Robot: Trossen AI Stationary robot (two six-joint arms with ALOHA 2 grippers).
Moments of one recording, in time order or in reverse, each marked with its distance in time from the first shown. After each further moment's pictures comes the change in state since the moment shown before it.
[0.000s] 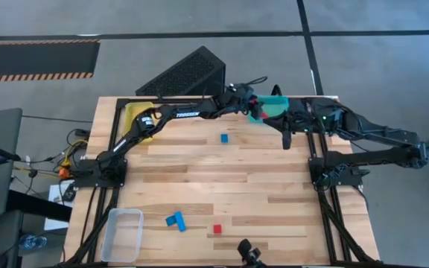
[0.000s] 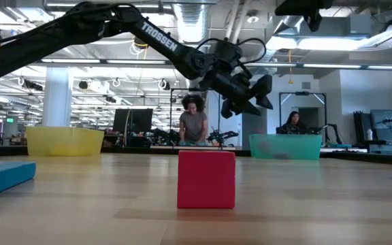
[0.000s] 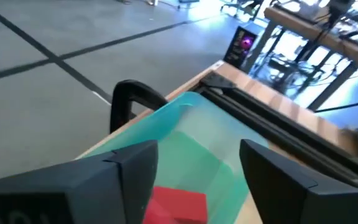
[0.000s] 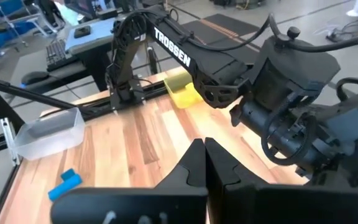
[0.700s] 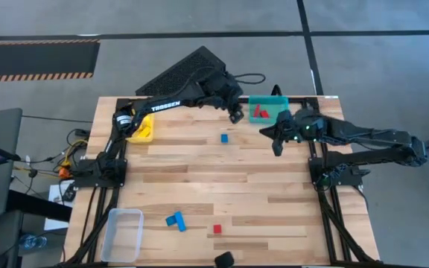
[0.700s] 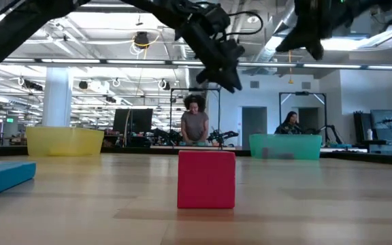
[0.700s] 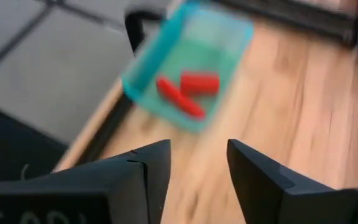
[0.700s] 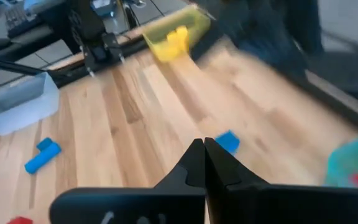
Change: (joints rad) left arm -0.001 -0.300 -0.007 -0.732 0.025 0.292; right arm 0.022 0.031 -0.192 0.045 0.037 0.112
